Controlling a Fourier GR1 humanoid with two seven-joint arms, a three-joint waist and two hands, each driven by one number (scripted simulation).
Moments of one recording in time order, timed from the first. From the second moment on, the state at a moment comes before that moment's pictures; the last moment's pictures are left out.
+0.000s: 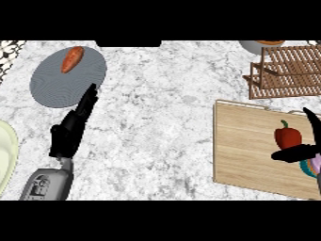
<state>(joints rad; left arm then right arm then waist) -0.18 0.09 -0.03 -1.42 -0.13 0.00 0.01 -0.13 -0.33 -0.17 -1.41 0.61 0.14 0.60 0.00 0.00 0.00</state>
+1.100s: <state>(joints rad) -0.17 0.08 -0.02 -1.44 -0.15 -0.01 0.02 -0.07 -0.28 0.08 -1.52 0.78 0.16 0.36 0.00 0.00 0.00</state>
